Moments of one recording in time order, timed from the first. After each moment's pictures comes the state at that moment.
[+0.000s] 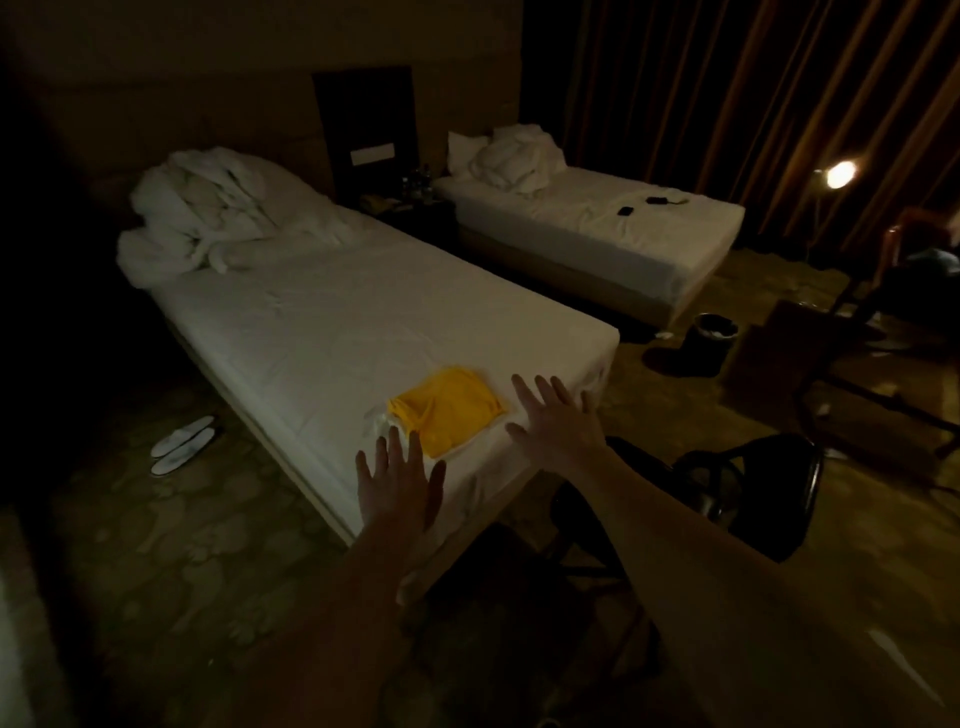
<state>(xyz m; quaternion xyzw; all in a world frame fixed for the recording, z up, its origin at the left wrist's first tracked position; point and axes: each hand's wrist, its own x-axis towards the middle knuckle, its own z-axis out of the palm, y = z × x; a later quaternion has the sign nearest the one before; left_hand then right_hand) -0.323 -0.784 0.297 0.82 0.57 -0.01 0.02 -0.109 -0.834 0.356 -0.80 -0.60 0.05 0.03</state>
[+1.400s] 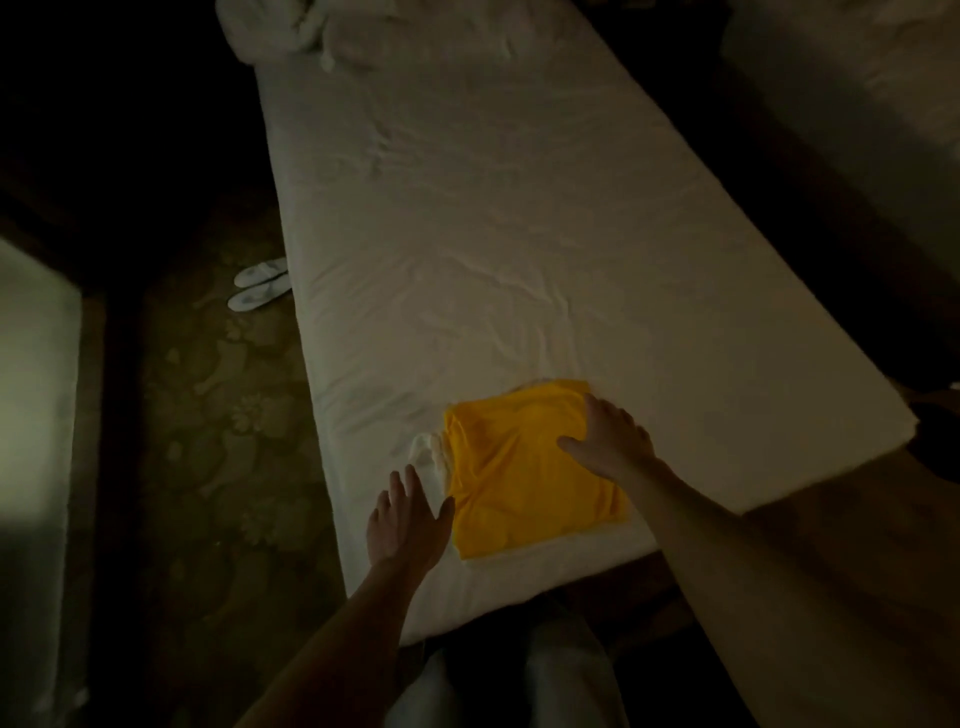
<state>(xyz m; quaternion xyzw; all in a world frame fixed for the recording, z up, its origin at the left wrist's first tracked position) -0.202 -0.384 0.079 0.55 0.78 -0.08 0.29 0.055 -0.279 0.109 -0.71 -0.62 0.31 -0.12</state>
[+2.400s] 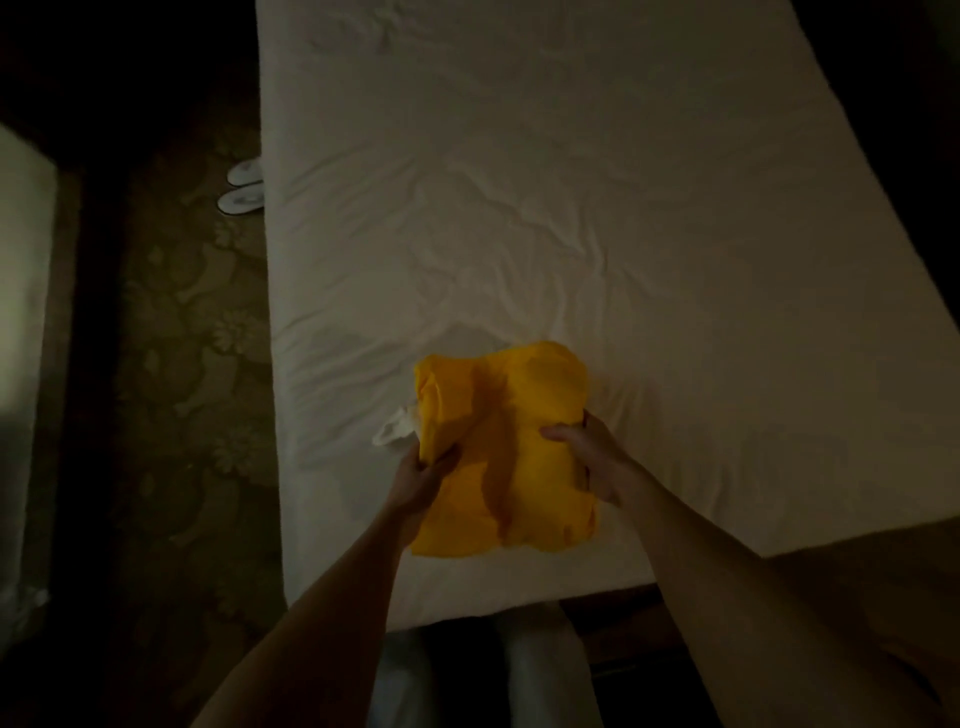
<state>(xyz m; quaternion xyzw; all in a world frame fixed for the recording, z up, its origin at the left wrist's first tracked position) -0.149 -0.311 -0.050 0.17 0.70 0.32 0.61 0.069 -0.223 -0.044 -0.67 -0.26 0.69 0.13</state>
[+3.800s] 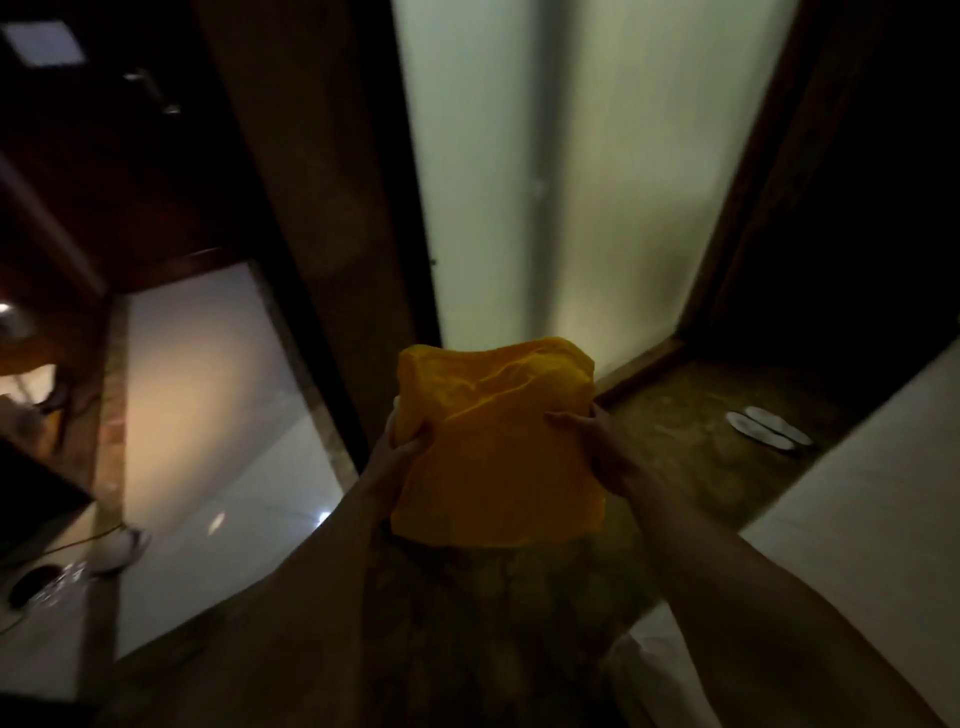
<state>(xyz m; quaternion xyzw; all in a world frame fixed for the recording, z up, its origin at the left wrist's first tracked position) -0.408 -0.937 0.306 0.00 0.64 0.74 0.21 -0.366 -0.649 0.325 -0.15 -0.61 0.78 -0.07</state>
